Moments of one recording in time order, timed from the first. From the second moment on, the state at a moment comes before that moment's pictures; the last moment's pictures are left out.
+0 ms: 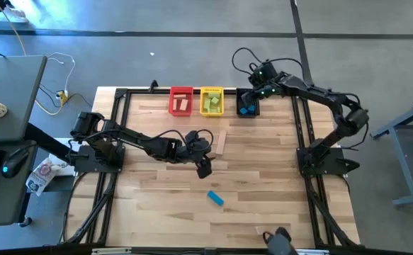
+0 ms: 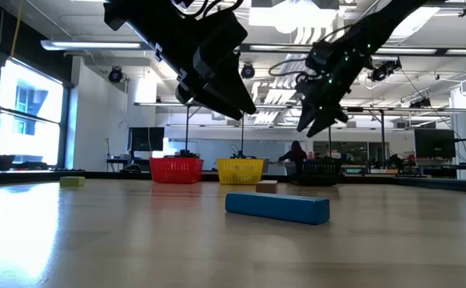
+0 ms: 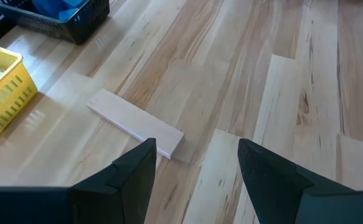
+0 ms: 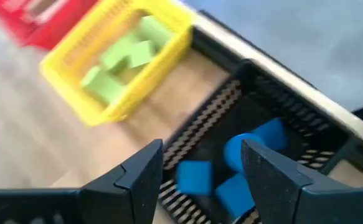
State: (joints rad) left arm -0.02 1.71 1.04 -0.06 -0.39 -0.31; right arm -0.81 1.55 1.09 -0.47 -0.19 0.10
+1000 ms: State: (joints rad) left arm -0.02 1.71 1.04 -0.28 -0.40 -0.39; right arm -0.05 1.51 1.09 -0.95 -0.15 0.20
